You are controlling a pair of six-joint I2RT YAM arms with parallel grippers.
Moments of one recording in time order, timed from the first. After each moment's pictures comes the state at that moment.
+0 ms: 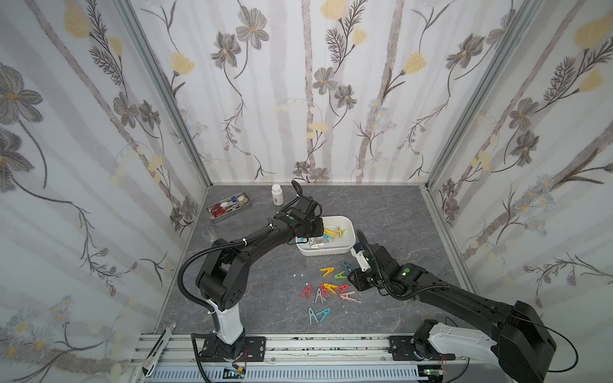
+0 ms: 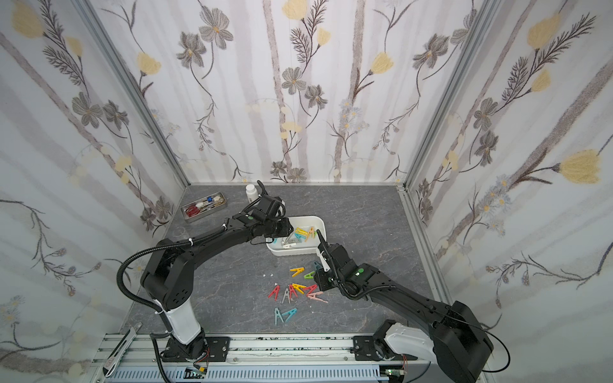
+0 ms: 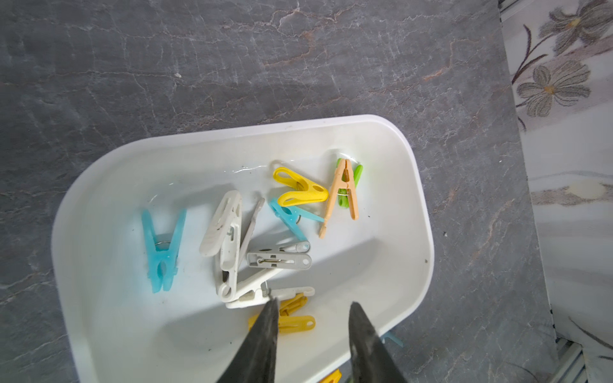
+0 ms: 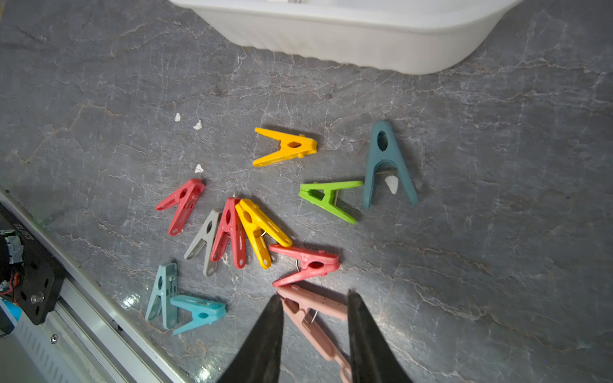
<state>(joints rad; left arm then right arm) -0.62 1.77 1.33 -0.41 0.15 -0.60 0.76 1.15 0.62 -0.42 -0.11 0.43</state>
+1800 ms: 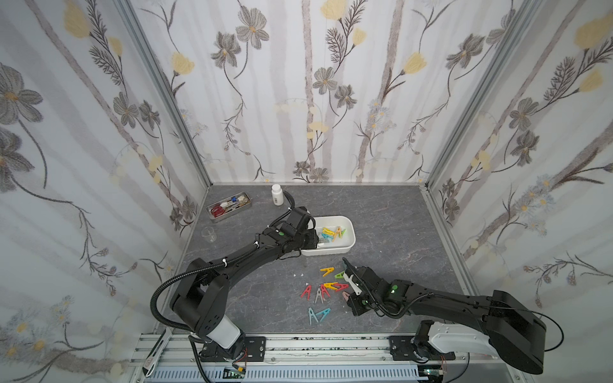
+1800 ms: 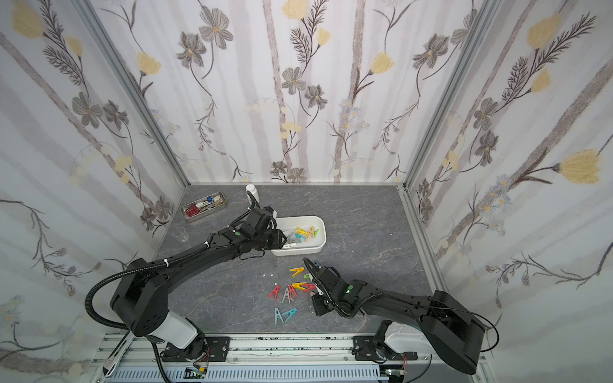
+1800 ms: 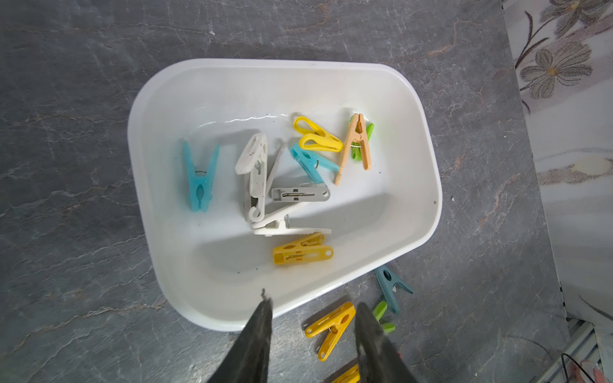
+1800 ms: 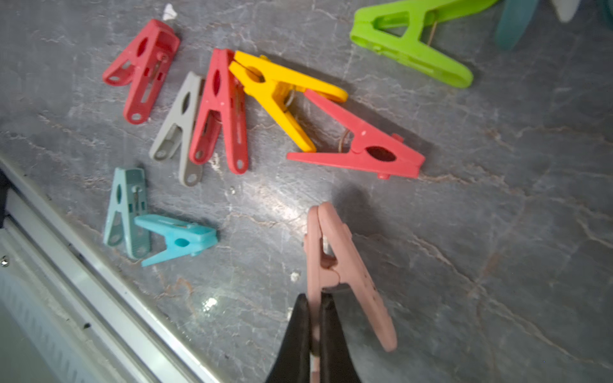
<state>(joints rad) -0.64 1.55 1.08 -0.37 0.09 -0.60 0.97 1.19 0.49 -0.37 -0.15 0.55</state>
